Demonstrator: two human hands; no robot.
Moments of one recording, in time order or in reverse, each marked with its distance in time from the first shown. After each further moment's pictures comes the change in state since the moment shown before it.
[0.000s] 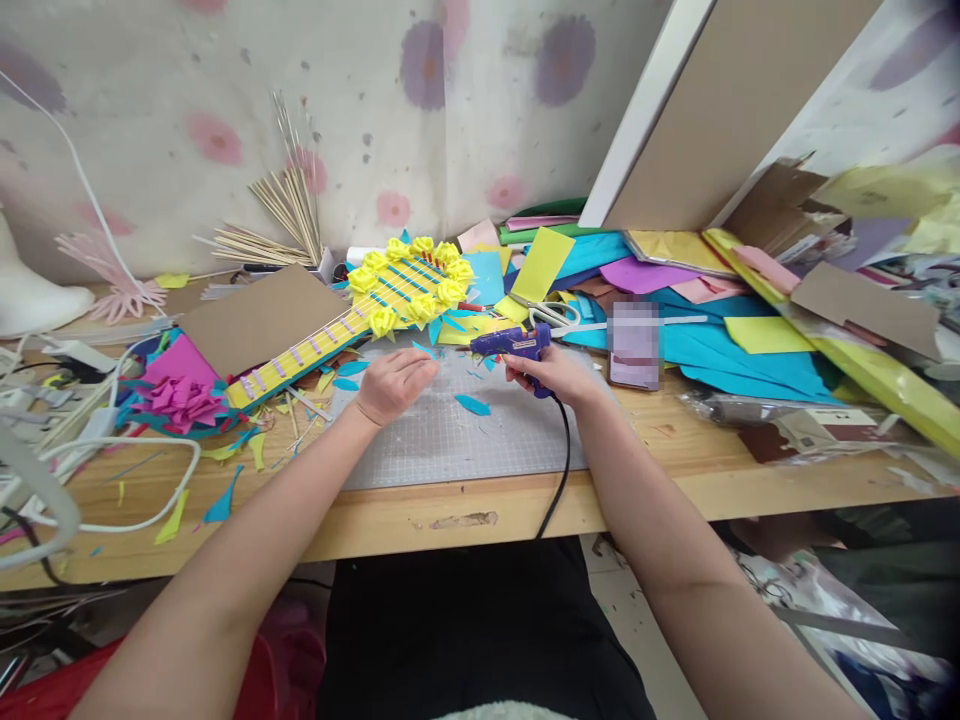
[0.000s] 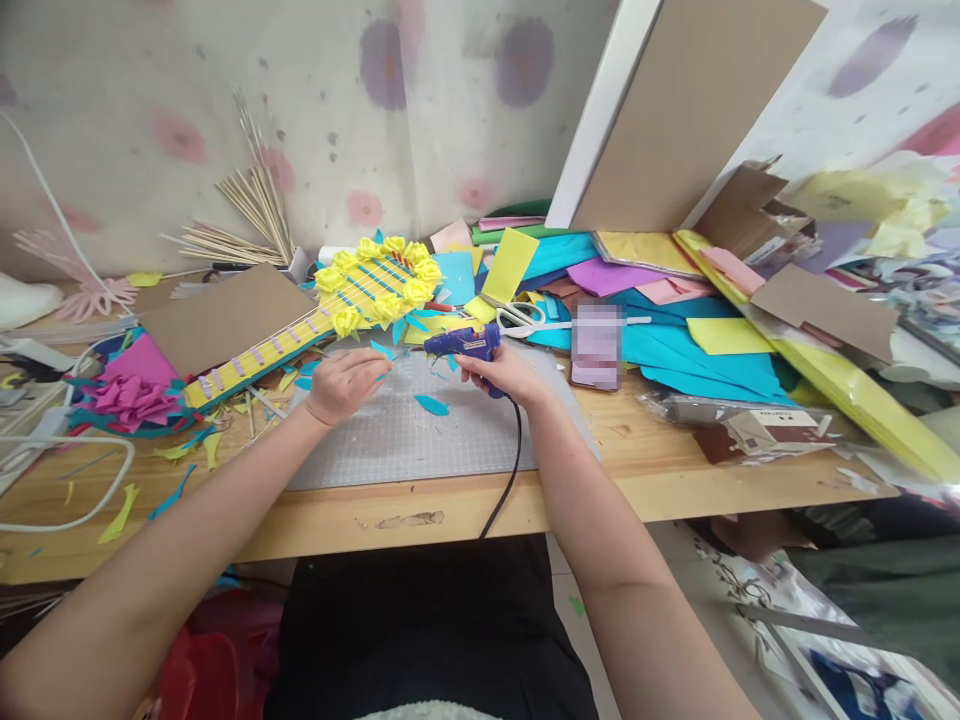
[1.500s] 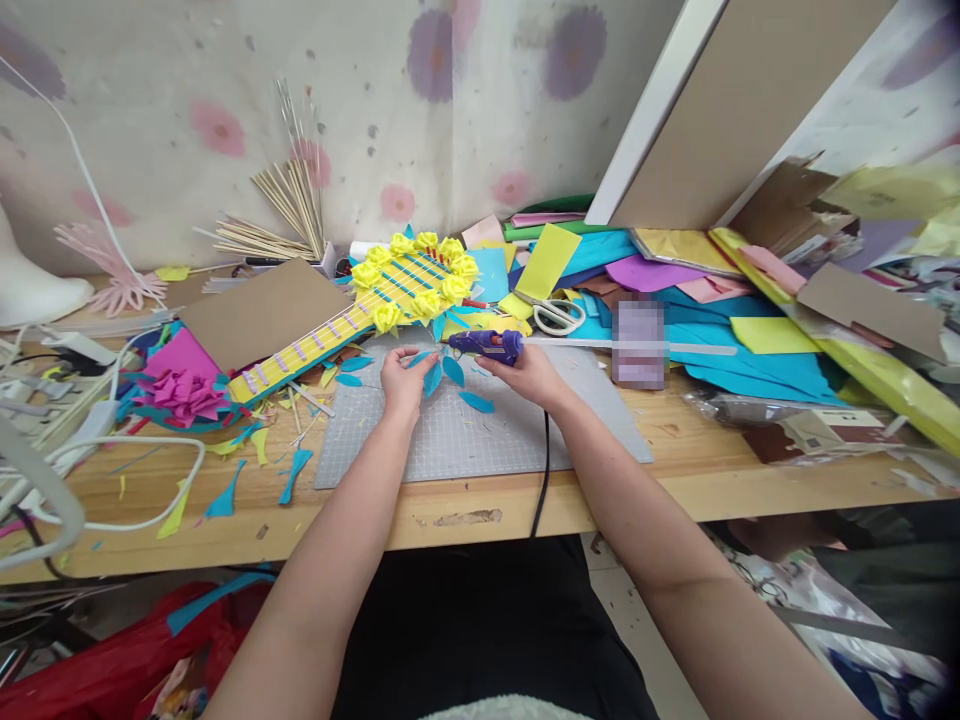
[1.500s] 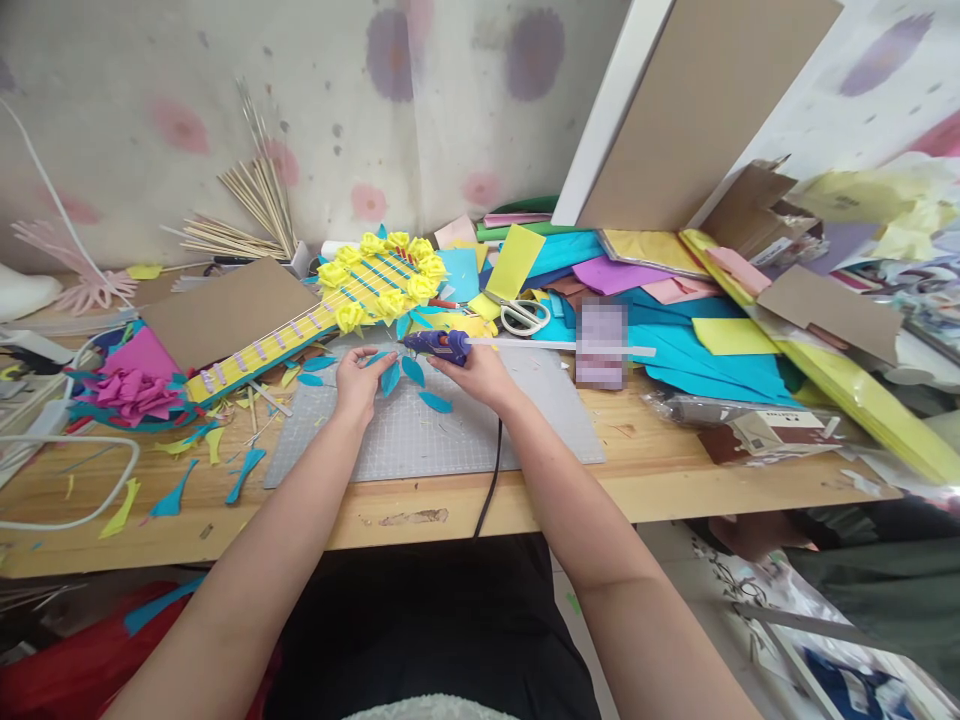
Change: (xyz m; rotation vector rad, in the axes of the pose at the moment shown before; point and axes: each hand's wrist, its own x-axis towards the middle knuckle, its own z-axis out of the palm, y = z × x) left_hand 0.008 0.009 0.051 -0.621 0.657 -0.832; right_hand 0.015 0.001 0.037 -0.349 0.201 -0.257
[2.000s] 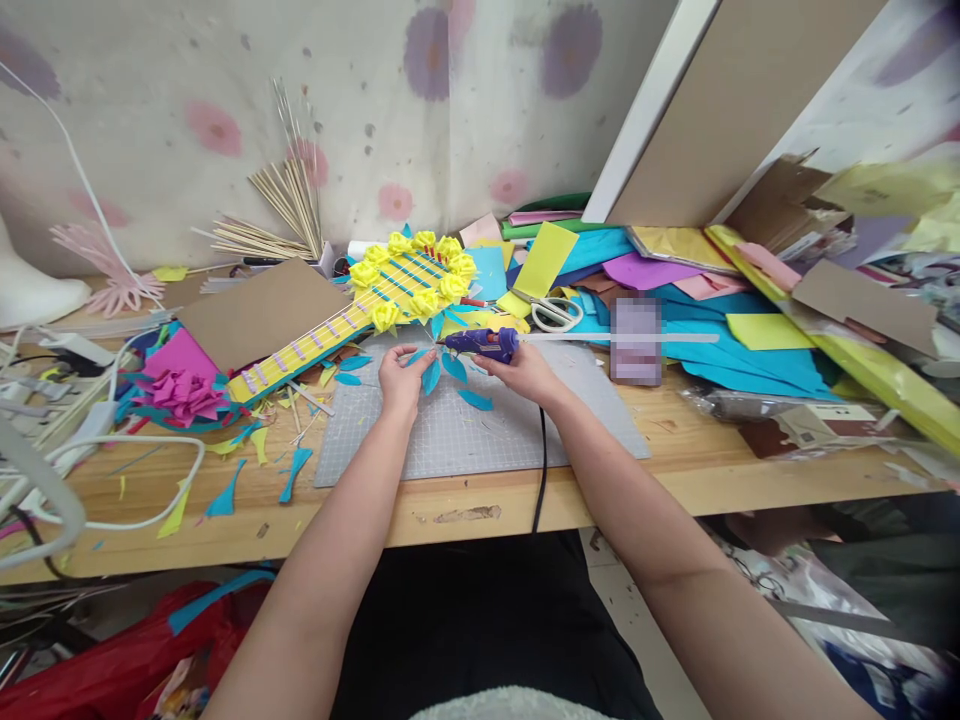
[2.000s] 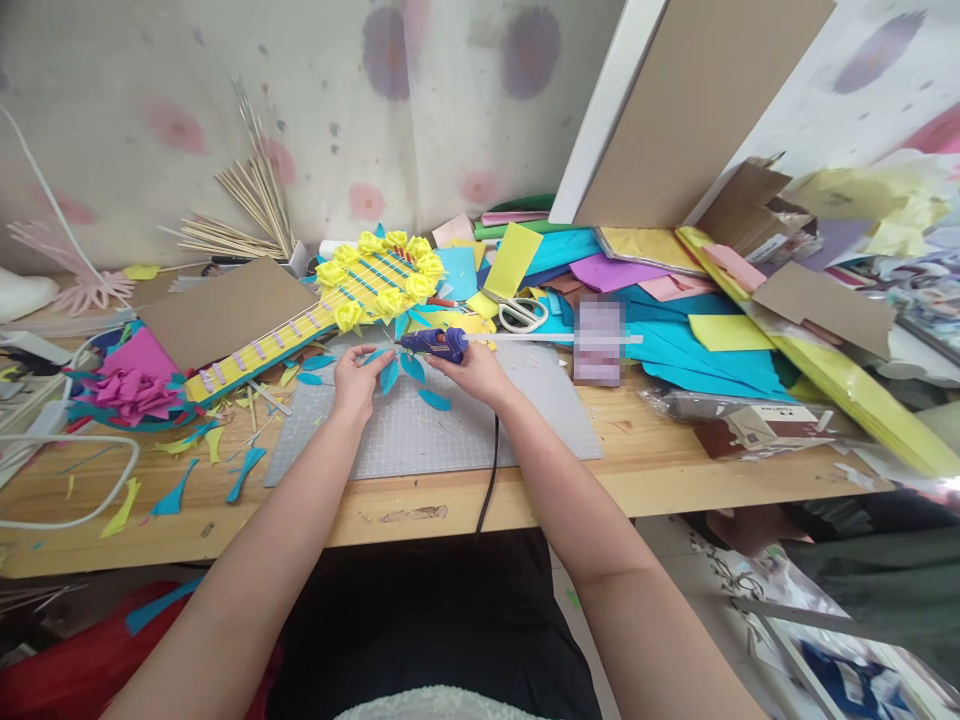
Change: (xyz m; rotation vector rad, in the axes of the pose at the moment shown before) left_hand 0.005 -0.005 -0.002 -0.041 -0.032 0.016; right_hand 0.000 -0.002 0.001 -0.004 -0.032 0.081
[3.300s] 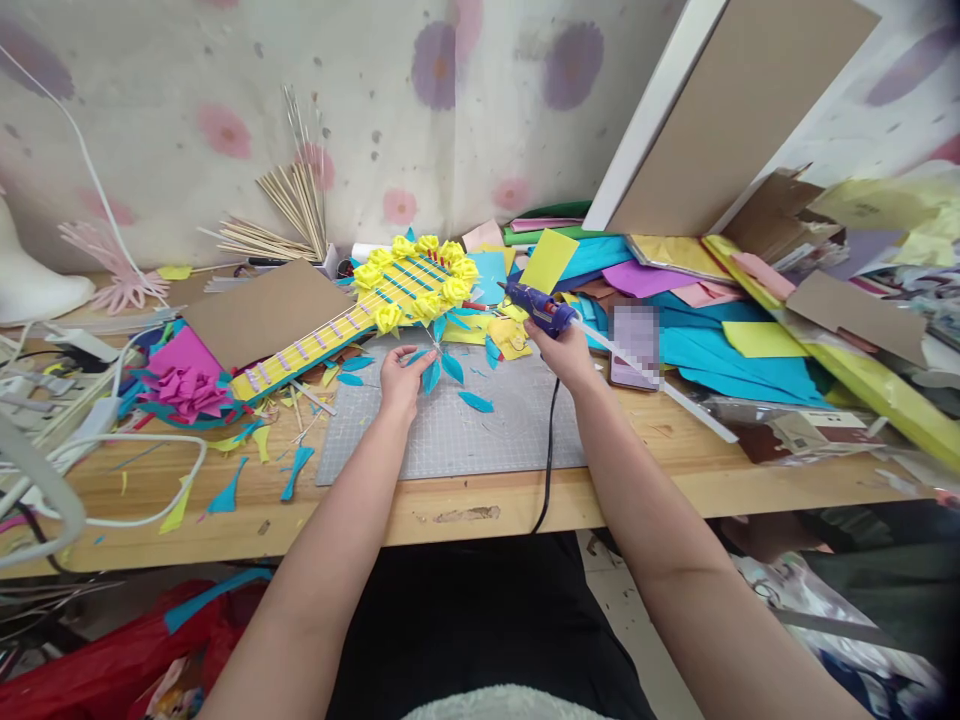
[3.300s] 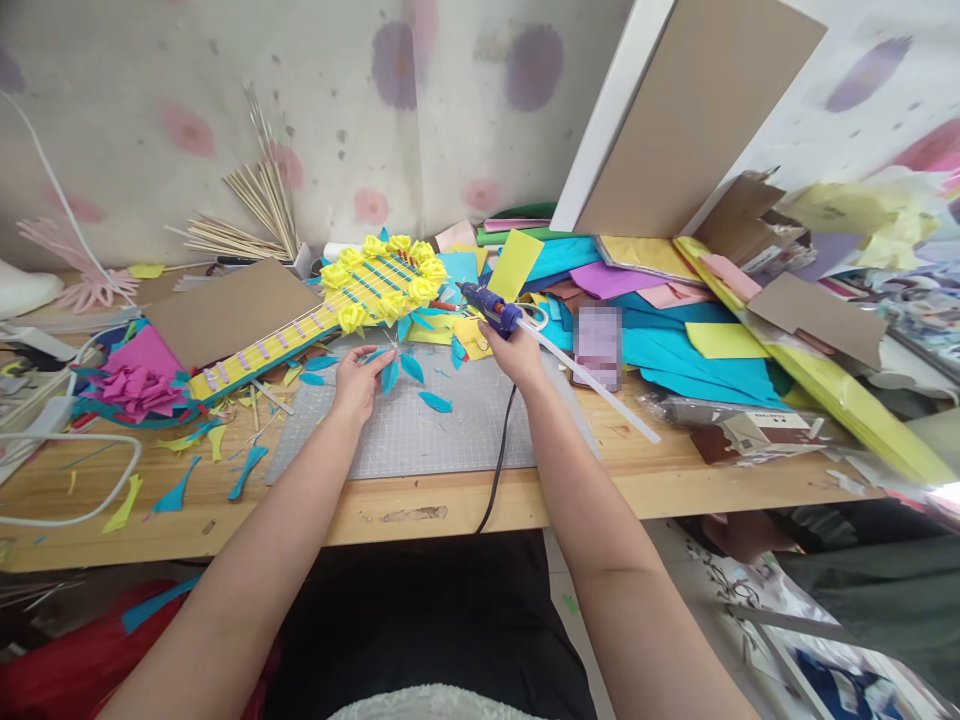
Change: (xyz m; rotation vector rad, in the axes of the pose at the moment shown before) left_hand 0.001 0.004 -0.004 -0.073 -0.056 -0.085; right_hand 0.013 0.018 -0.038 0.219 0.344 0.188
